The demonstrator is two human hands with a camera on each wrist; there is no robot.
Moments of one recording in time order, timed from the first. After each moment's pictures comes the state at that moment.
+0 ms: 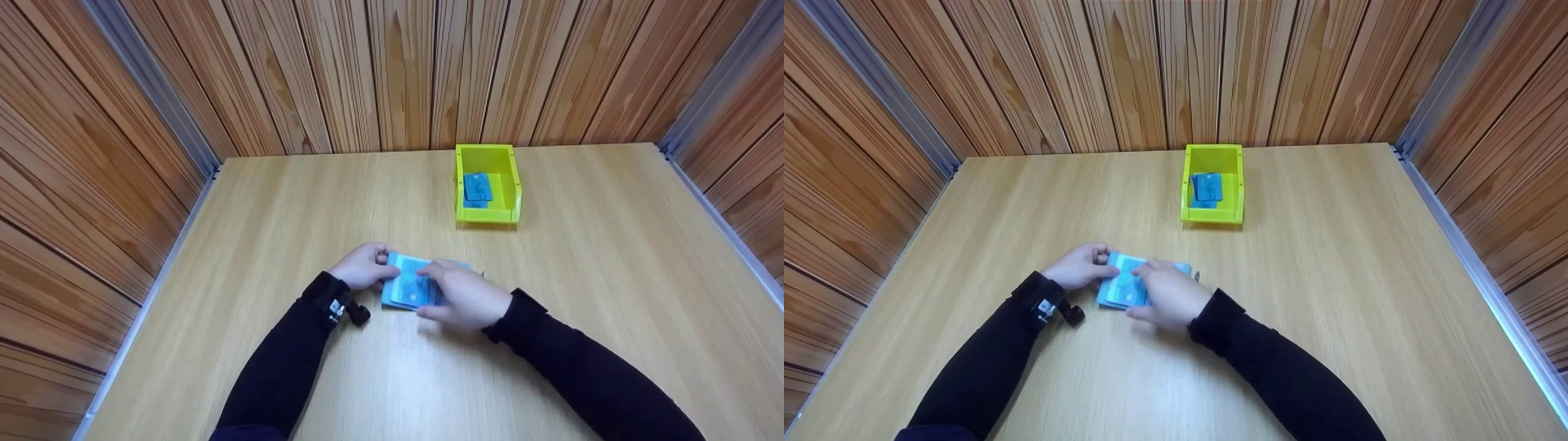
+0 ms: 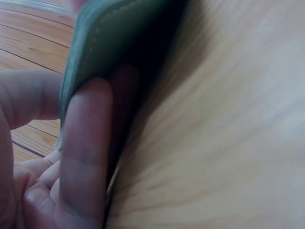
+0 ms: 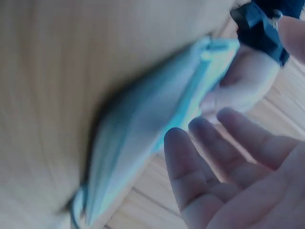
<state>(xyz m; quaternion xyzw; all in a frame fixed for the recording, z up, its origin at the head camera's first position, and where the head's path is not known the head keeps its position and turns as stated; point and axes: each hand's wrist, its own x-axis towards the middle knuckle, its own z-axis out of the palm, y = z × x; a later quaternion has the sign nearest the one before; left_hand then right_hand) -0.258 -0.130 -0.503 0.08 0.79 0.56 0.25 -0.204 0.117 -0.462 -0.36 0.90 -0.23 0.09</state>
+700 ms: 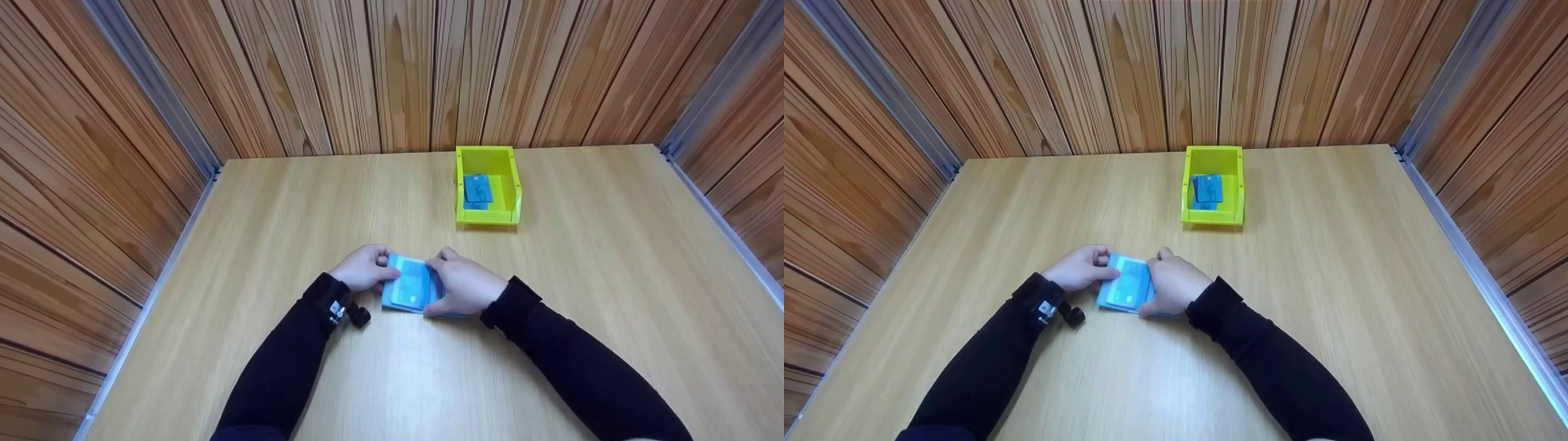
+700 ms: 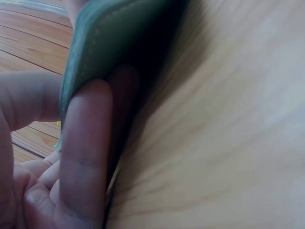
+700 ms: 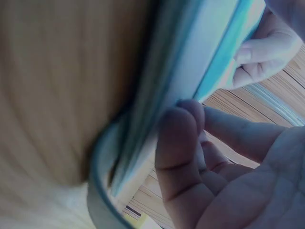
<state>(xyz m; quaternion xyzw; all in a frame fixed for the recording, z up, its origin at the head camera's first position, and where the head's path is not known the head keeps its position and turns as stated) -0.259 -0.129 -0.504 0.08 0.79 0.55 0.25 -0.232 0.113 -0.468 -0.29 0.93 -0.16 0.15</state>
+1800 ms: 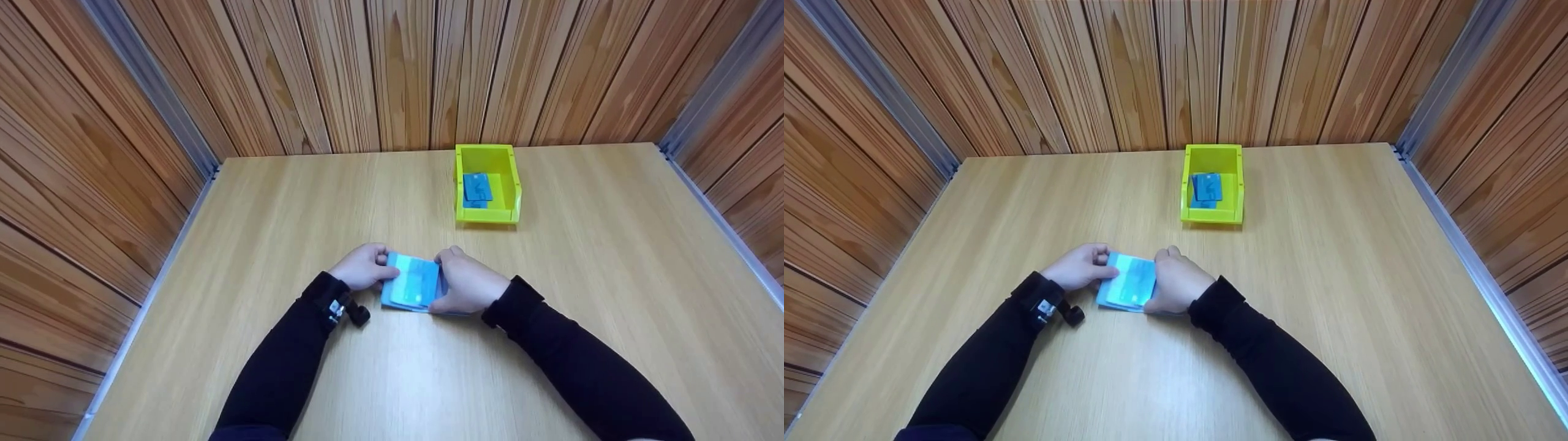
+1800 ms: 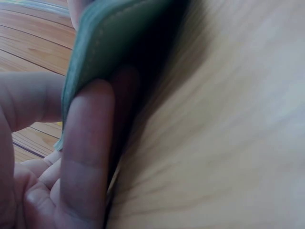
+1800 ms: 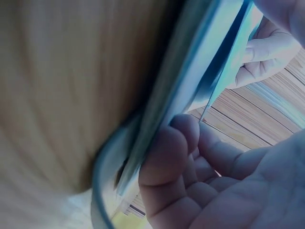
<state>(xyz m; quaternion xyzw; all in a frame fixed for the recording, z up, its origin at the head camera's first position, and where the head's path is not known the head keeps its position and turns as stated) -0.259 -0.130 -0.504 0.08 0.79 0.55 0.25 -0.231 0.116 -0.470 -0.24 0.94 -0.19 0.15</state>
